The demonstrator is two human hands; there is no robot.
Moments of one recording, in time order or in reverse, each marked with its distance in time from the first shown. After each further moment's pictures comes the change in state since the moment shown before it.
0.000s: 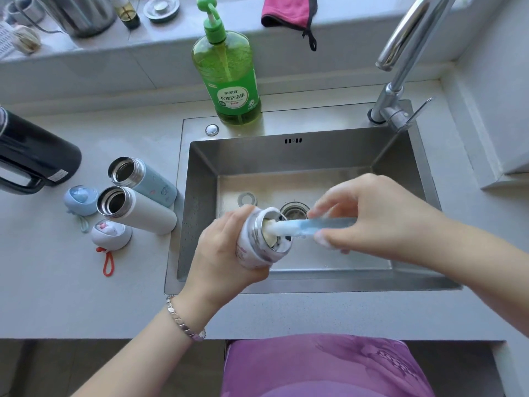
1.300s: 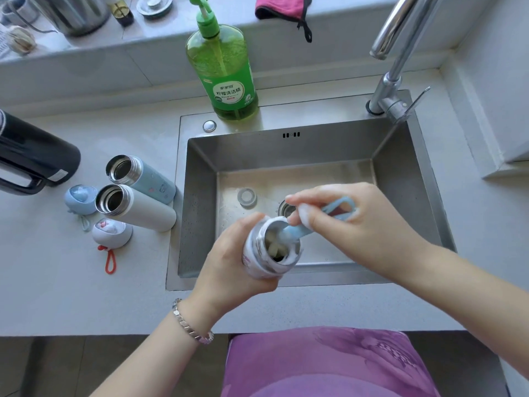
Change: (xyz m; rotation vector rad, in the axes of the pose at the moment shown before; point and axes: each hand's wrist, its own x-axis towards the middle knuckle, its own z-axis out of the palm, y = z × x) left_hand -0.015 0.003 0.011 -0.203 -0.102 -0.104; right_hand -0.005 0.009 0.032 0.399 0.211 -0.202
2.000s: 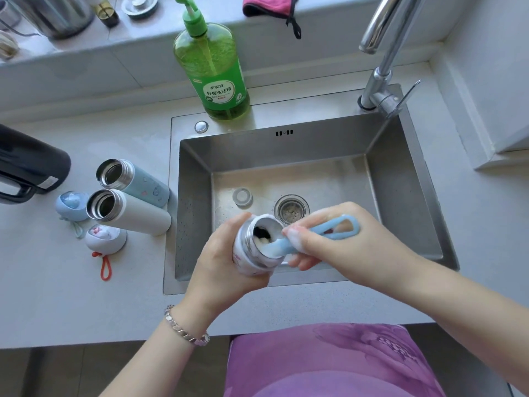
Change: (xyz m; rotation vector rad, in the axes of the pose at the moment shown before) left_hand 0.001 -0.005 -0.001 0.001 0.011 -0.106; right_hand -0.014 0.000 0.007 0.167 -0.142 0.302
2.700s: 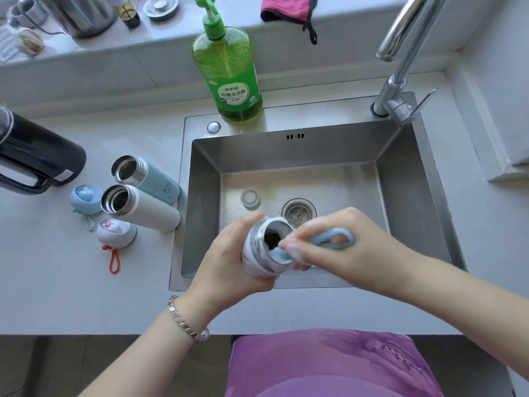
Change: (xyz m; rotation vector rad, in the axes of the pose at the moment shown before) left_hand 0.003 0.007 -0.008 0.066 -0.041 0.145; right_hand 0.013 0.007 -0.002 -0.254 -0.105 -0.287
